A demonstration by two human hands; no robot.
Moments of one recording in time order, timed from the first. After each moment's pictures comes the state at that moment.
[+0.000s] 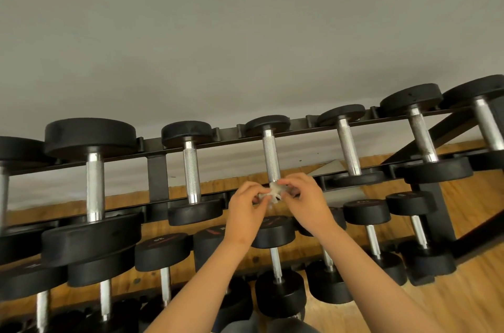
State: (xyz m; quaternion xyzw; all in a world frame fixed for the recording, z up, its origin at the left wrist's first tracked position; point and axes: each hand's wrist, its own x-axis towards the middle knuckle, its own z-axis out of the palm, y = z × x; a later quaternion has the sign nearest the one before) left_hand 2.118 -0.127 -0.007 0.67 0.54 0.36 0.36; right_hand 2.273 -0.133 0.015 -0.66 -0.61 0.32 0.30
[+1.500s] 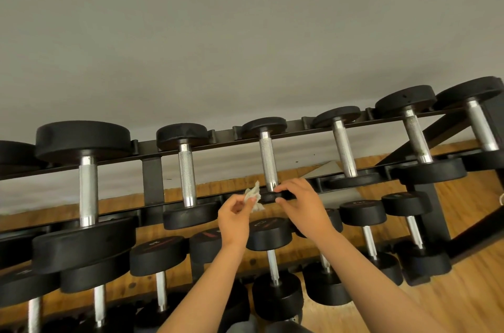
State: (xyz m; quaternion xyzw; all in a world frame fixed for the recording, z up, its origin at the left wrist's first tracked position) left_hand 2.121 -0.131 -0.038 0.40 0.63 0.45 0.49; right_hand 2.279 -0.137 0.008 -0.65 -0.66 0.26 0.27
